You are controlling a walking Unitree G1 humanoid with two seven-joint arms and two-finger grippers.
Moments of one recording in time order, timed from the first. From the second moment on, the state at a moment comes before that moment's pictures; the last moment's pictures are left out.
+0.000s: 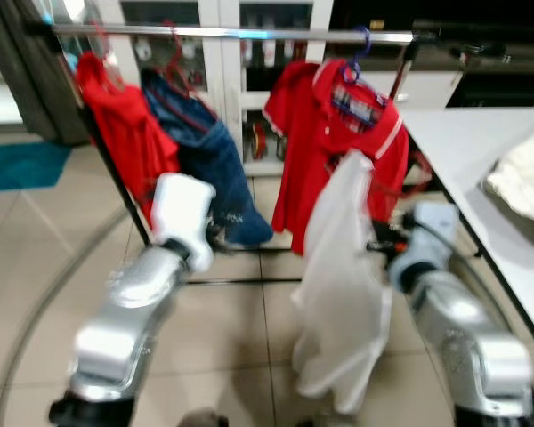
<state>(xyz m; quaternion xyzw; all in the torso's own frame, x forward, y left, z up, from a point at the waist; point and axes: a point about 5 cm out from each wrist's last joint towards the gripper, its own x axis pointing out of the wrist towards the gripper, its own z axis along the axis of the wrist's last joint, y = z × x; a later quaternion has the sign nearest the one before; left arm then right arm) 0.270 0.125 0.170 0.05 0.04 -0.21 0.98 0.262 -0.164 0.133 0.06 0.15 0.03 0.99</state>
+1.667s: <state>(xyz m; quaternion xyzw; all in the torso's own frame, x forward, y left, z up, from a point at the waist) 0.270 0.140 0.172 0.07 0.04 -0.19 0.98 0.266 -0.164 0.142 0.05 0.11 0.01 0.99</state>
